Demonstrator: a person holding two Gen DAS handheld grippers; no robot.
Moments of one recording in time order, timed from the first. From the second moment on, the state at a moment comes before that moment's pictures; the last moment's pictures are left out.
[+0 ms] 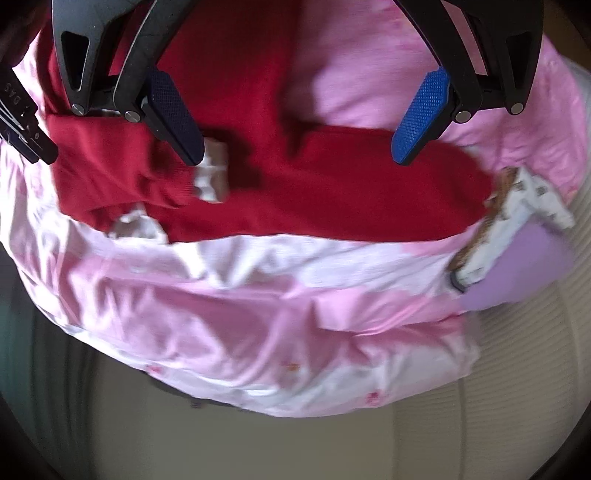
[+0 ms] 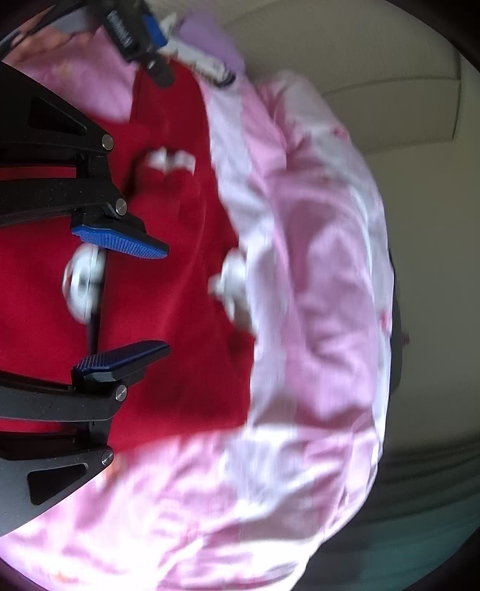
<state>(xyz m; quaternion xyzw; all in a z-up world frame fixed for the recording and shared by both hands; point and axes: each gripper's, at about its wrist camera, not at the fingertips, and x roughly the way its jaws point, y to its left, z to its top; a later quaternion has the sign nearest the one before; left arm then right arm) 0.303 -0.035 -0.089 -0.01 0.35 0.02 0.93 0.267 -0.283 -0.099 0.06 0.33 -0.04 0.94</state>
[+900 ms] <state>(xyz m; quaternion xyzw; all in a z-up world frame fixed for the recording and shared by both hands) 0.352 -0.113 -0.171 0.05 0.42 -0.02 0.91 0.274 -0.361 -0.171 0.02 0.42 -0.09 0.90</state>
